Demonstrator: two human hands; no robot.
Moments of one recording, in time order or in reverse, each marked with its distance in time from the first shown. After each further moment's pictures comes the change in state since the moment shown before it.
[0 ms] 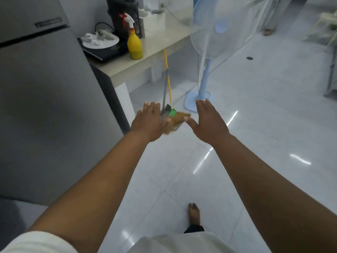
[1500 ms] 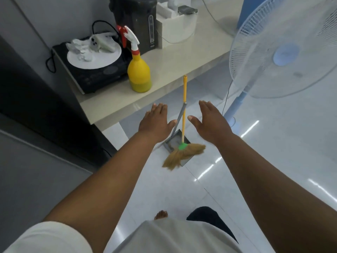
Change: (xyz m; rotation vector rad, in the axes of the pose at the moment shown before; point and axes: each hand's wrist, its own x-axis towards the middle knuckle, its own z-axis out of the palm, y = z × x) left_hand 0.522 -0.109 0.011 -0.112 -0.060 -0.194; right_hand 0.544 0.110 0.127 0.051 -0.241 -0.057
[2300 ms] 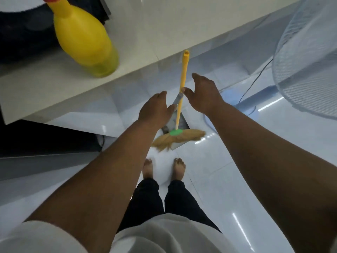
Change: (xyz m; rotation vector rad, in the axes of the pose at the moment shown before) left_hand 0.257 0.029 0.130 -0.270 -0.104 -0.390; right_hand 0.294 0.141 0.109 0.100 -0.332 -0.057
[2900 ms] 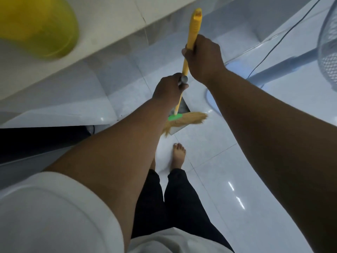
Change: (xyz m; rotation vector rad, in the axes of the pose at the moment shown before) left_hand 0.102 -0.003 0.088 -0.291 -0.105 0.059; right_hand 0.101 0.035 0.061 0.045 0.101 0.095
